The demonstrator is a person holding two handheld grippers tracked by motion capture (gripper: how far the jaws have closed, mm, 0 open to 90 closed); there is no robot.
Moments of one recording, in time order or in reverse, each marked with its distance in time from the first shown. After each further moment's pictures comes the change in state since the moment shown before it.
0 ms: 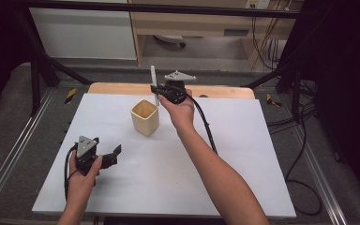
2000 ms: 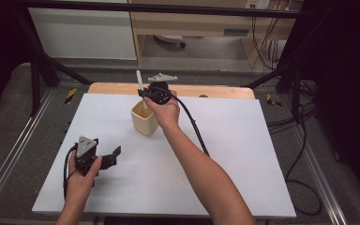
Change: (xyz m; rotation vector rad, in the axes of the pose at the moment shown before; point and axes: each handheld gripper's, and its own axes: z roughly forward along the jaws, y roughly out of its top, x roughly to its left) left arm 0.001 -0.001 -0.001 0.022 -0.002 0.008; right arm 0.019 -0.011 0.049 0.088 0.014 -0.007
